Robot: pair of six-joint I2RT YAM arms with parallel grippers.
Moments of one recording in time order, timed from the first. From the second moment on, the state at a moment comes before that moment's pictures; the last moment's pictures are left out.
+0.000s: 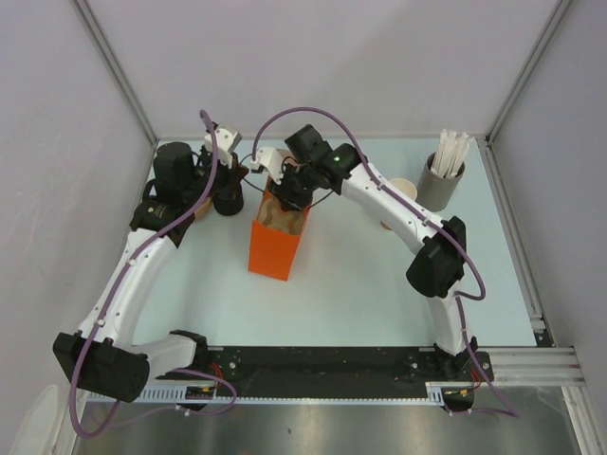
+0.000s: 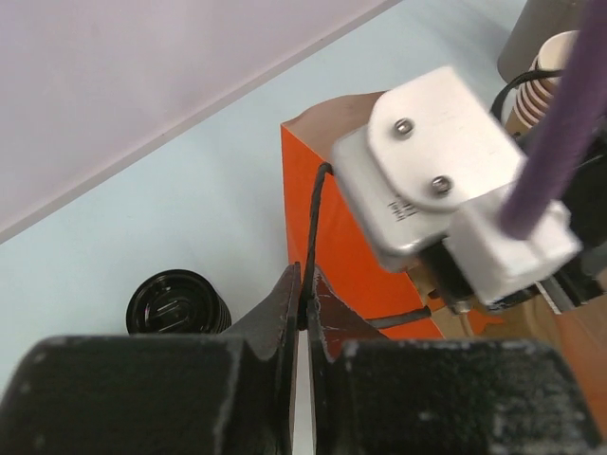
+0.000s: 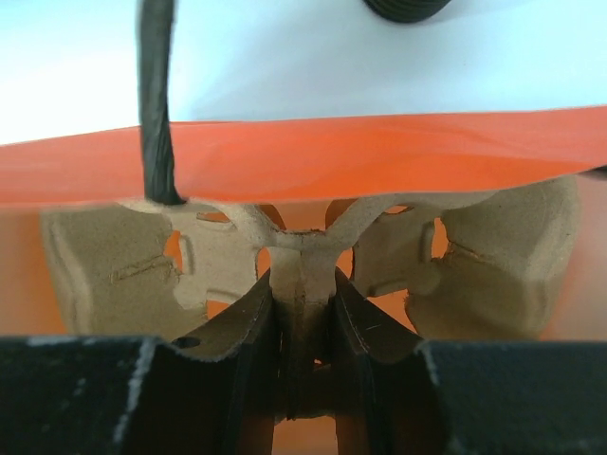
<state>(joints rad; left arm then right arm) -0.23 1.16 1.21 -0.33 0.35 0.20 0.78 2.06 2.15 -0.92 -0.36 -0.47</state>
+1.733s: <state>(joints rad) -0.21 1.16 1.19 -0.30 0.32 0.15 0.80 2.14 2.30 -1.05 -0.30 -0.48</state>
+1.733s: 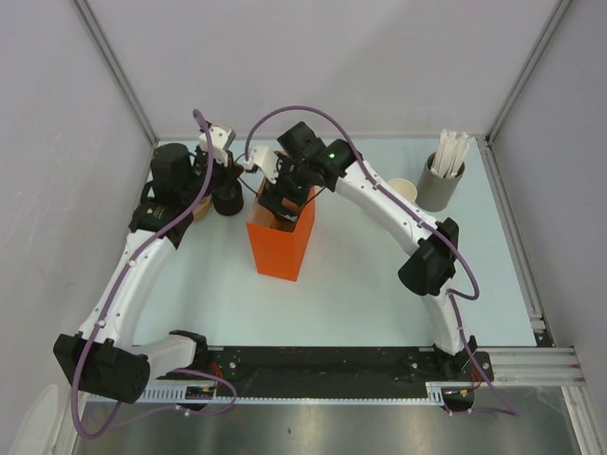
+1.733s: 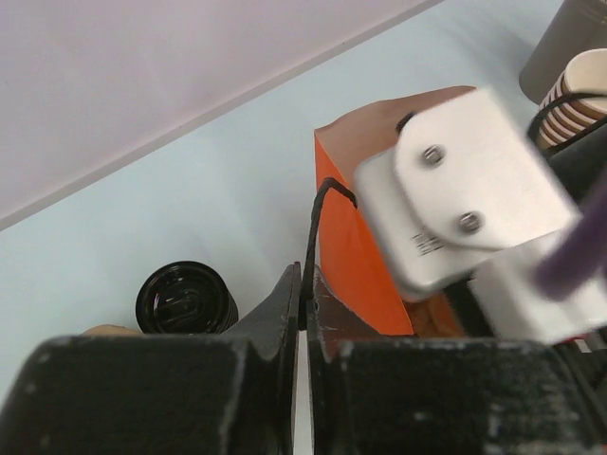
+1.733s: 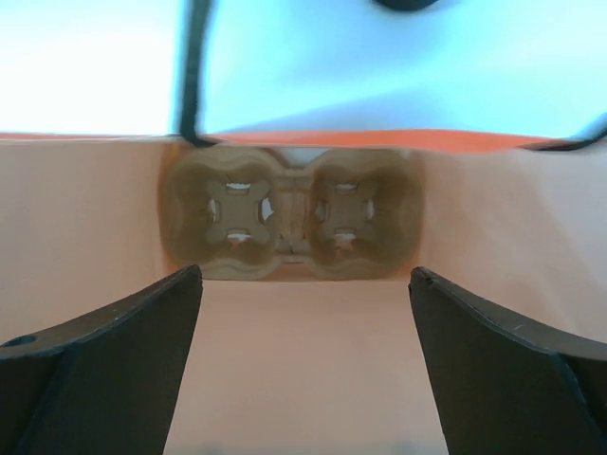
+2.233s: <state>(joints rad) -0.21 1.16 1.19 -0.30 0.32 0.16 0.77 1.76 2.43 -1.00 -0.34 -0.52</state>
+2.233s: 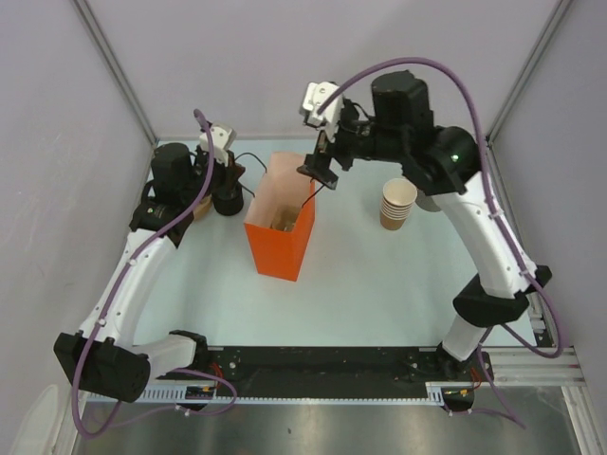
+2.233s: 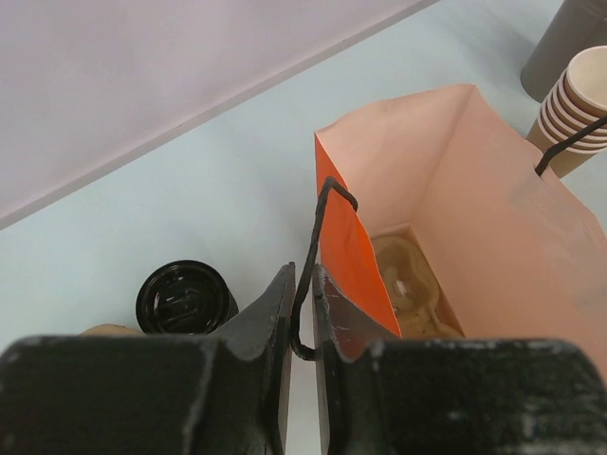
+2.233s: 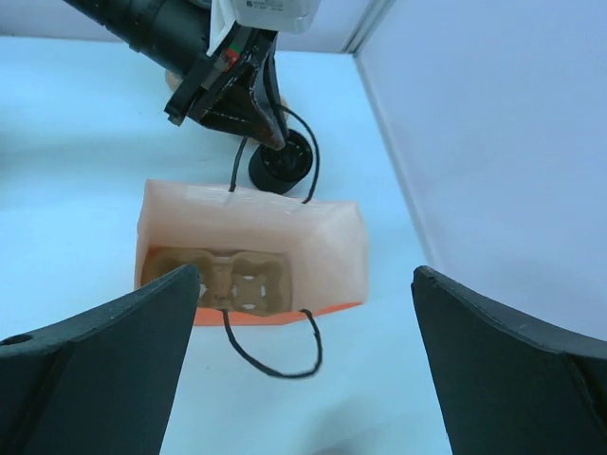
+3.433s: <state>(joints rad) -0.21 1.22 1.27 -0.37 0.31 0.17 0.68 1.65 1.98 -0.94 -0.38 -0.89</state>
